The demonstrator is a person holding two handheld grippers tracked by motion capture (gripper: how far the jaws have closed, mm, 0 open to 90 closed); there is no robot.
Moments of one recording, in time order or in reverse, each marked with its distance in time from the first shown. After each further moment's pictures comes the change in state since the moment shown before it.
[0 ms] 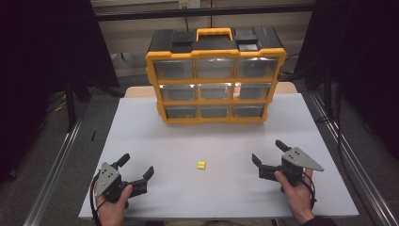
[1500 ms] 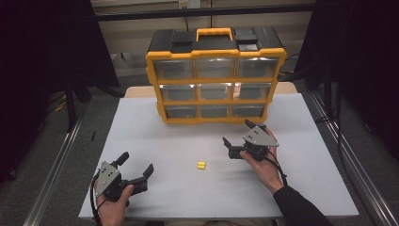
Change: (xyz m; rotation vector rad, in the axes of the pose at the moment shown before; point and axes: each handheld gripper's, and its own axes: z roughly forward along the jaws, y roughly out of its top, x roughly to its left) left arm -0.001 0.003 0.002 -0.023 0.028 0.004; right arm 0.033 0.023 0.095 -0.010 0.049 -0.227
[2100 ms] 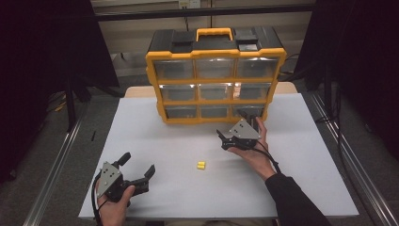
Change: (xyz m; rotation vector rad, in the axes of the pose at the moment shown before) left arm -0.002 -0.001 0.001 0.005 -0.011 0.009; right arm 0.001 0.011 0.038 0.003 -0.058 -0.273
